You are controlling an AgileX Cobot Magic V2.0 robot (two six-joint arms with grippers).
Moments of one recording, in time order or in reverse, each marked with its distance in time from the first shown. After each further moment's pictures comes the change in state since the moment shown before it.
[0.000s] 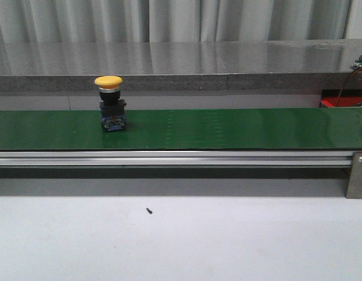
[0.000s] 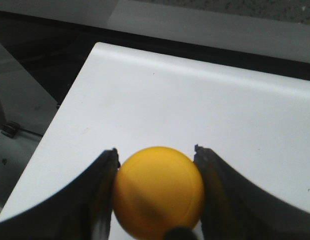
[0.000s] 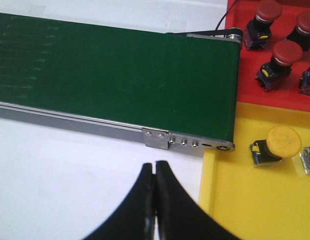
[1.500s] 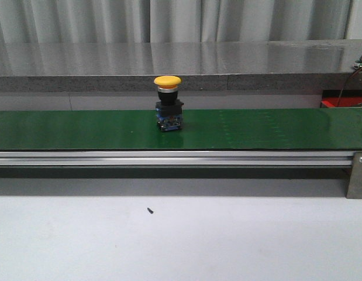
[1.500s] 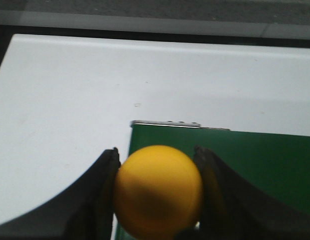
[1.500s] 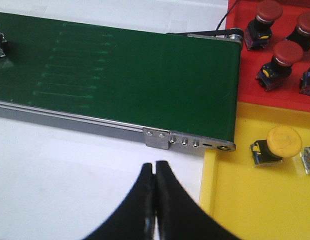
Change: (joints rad) left arm -0.152 -0.757 0.498 -0.051 0.392 0.038; right arm 0.000 0.000 0.000 0.000 0.000 0.000
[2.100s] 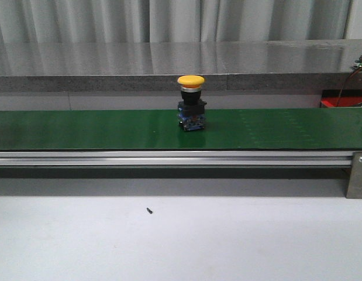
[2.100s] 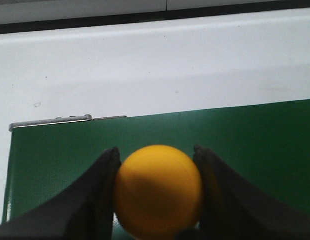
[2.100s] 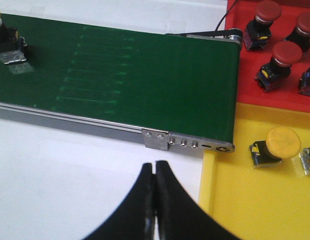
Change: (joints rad) left arm -0.208 -0.002 0.160 -0.035 -0.144 0.004; right arm 0.000 0.000 0.000 0.000 -0.010 0.000
